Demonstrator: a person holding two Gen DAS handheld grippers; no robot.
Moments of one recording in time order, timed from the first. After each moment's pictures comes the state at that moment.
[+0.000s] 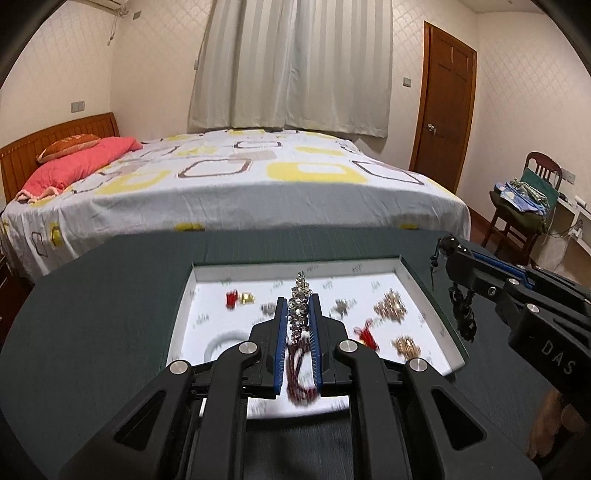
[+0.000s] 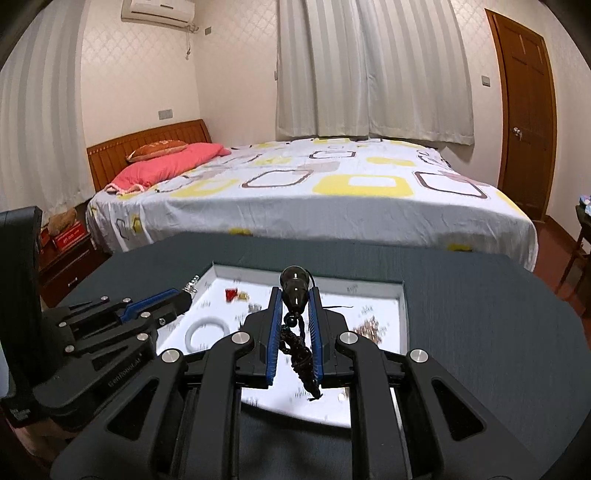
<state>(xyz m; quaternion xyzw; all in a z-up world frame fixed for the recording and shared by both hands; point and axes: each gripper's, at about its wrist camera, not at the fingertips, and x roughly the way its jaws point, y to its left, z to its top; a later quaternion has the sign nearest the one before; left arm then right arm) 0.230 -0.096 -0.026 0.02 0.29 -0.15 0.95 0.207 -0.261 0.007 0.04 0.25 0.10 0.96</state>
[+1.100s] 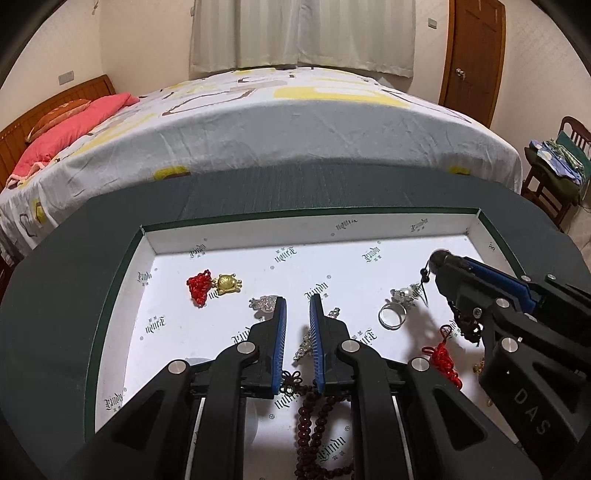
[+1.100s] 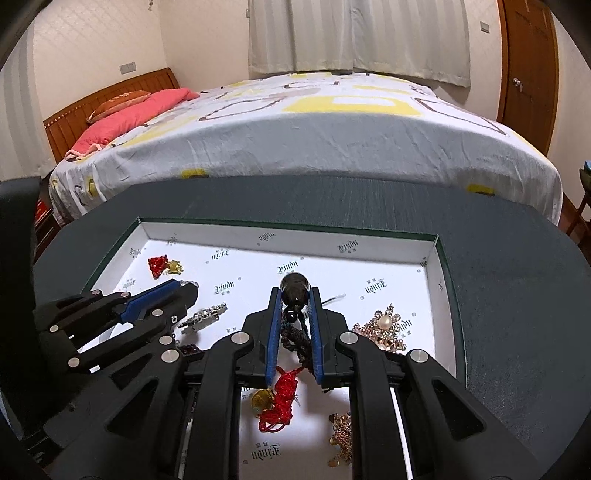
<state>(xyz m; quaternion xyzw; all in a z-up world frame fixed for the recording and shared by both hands) 0.336 -0.130 -0.110 0.05 0.40 -0.11 0.91 0.321 -0.256 -0.084 0.04 0.38 0.06 0.92</state>
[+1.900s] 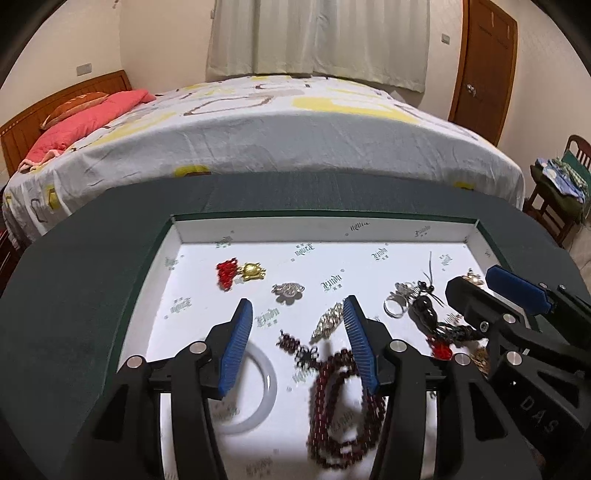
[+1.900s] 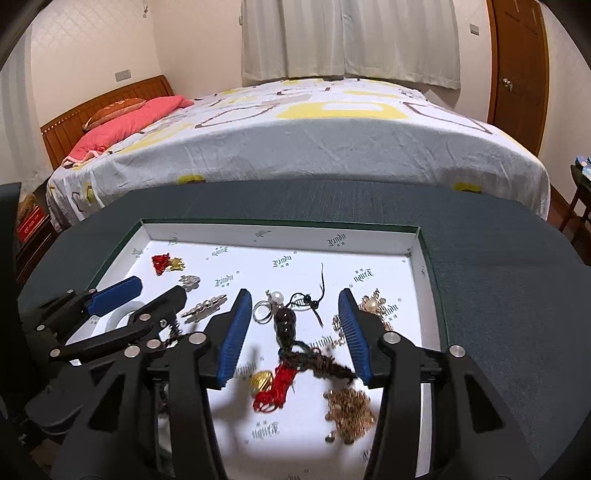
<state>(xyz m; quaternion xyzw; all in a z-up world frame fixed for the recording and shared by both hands) 0.312 -0.112 -0.098 0.02 0.38 -0.09 0.92 0.296 -0.261 -0.076 0.05 0.36 0.05 0.93</state>
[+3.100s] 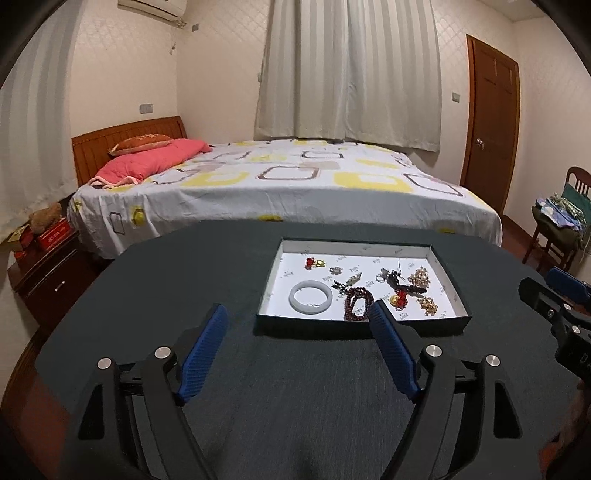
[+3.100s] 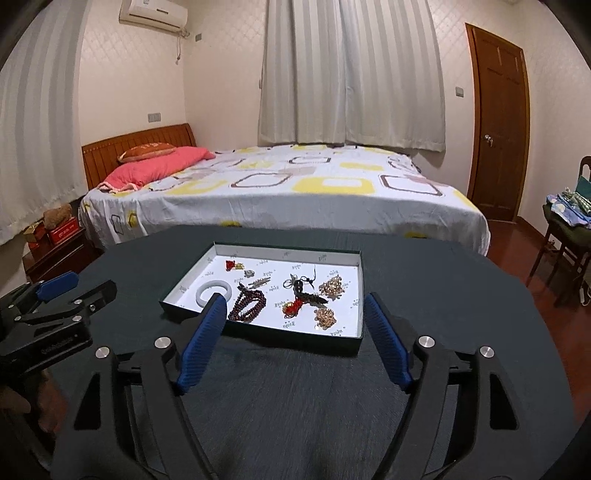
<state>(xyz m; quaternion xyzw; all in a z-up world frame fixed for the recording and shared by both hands) 0.087 -0.046 0.011 0.01 0.27 -0.02 0.96 0.072 -0.271 0.031 0.02 0.24 0.05 0.97</state>
